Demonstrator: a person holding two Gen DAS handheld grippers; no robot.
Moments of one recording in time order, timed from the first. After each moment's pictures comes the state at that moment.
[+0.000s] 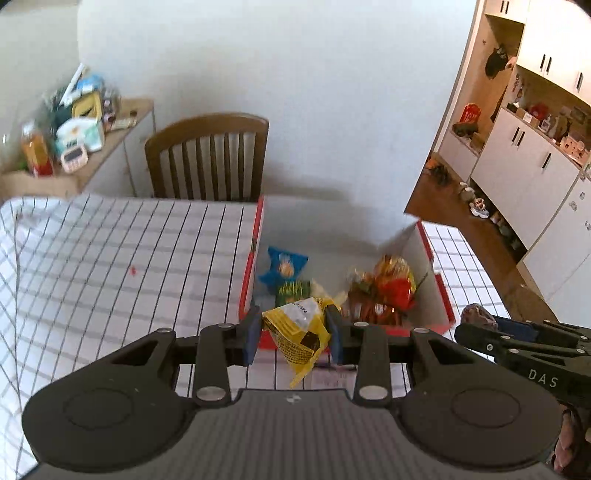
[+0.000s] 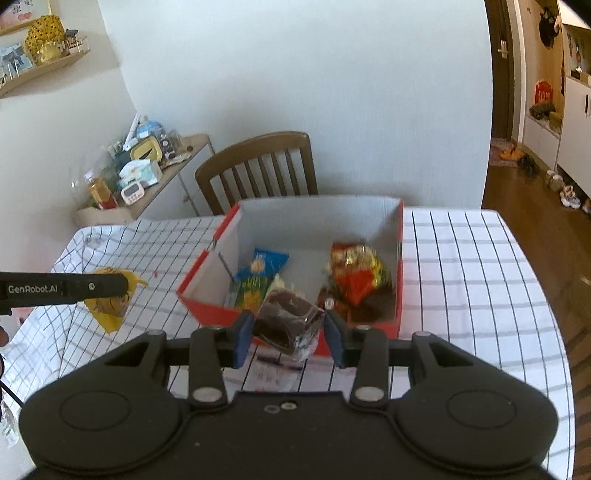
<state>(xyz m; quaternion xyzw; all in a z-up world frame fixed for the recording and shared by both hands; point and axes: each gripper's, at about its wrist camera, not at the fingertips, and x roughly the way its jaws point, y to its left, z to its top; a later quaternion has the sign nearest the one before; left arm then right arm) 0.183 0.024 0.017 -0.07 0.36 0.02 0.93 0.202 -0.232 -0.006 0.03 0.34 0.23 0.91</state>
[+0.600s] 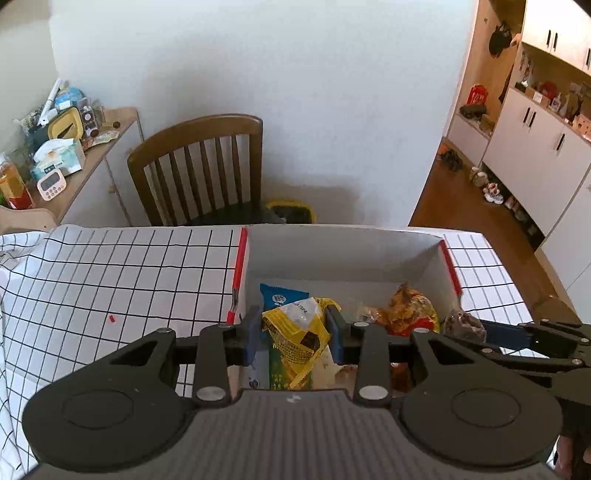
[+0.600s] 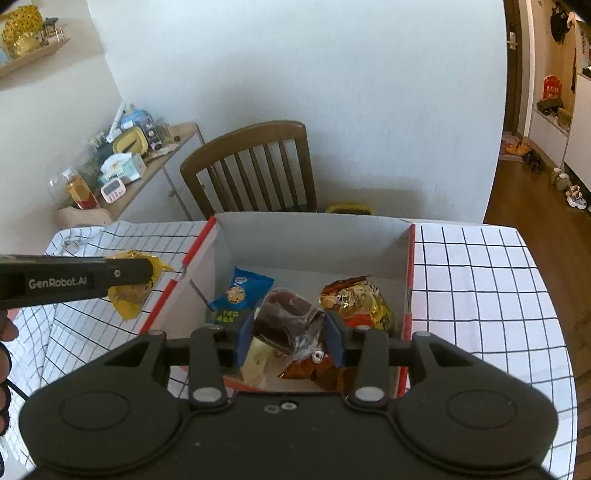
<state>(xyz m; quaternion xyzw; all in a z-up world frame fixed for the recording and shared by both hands) 0.284 0.010 -0.002 -0.04 0.39 0.03 0.92 0.292 -0.207 -0.020 0.01 0.37 0.23 0.90</state>
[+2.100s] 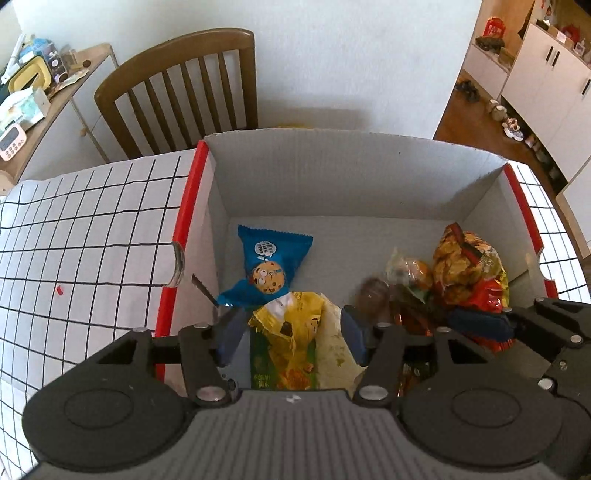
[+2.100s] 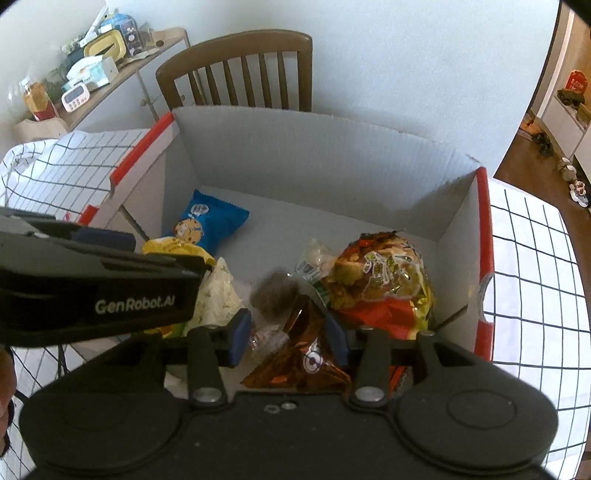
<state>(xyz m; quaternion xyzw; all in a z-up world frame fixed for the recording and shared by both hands) 0.365 -0.001 -0.097 -0.02 0.49 0.03 0.87 0.356 -0.151 -0.099 -0.08 0.47 0.21 0.86</state>
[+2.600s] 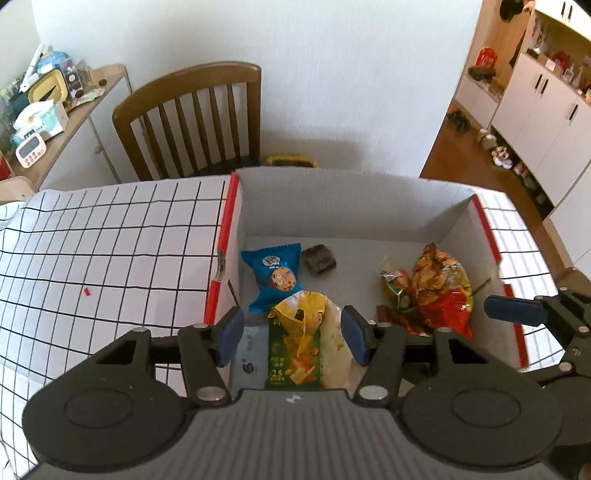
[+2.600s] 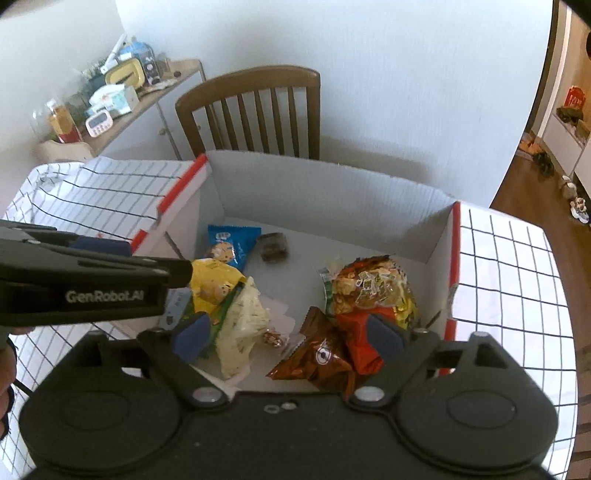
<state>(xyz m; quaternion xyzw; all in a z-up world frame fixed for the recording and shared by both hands) 0.319 0.013 -0.049 -0.04 0.45 0.03 0.89 0.322 -0.165 -0.055 -0.07 0.42 0.23 0.87</state>
